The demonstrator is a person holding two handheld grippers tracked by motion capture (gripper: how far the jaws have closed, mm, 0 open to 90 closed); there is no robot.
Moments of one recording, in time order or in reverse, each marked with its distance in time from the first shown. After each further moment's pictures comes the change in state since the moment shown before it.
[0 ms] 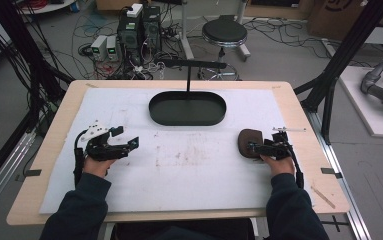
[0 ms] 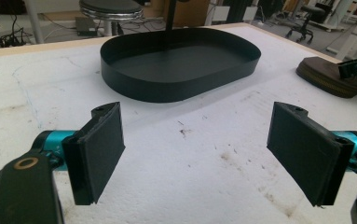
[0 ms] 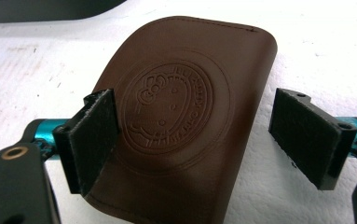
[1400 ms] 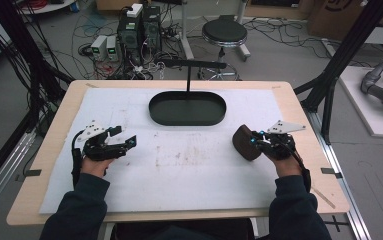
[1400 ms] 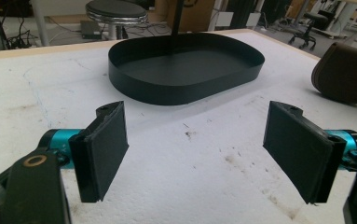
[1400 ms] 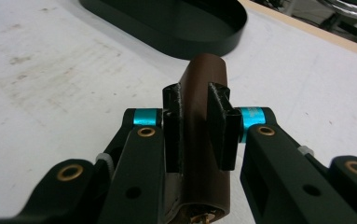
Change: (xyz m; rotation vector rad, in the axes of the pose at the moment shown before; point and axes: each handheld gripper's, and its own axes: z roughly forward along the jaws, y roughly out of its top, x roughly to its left) left arm 0.004 0.000 -0.005 -0.021 0.015 -0.011; right arm 0.052 0.020 -0.050 -0.130 0.035 -0.507
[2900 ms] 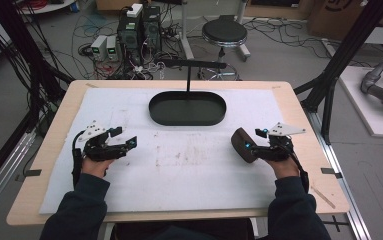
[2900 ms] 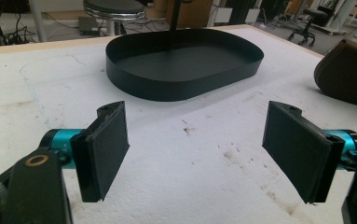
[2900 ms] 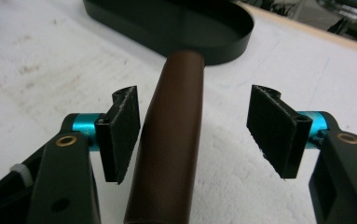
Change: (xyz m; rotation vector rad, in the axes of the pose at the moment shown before) left arm -0.001 -0.001 0.001 0.013 -0.006 -0.005; right arm 0.001 -0.010 0.009 -0.033 0.019 0.032
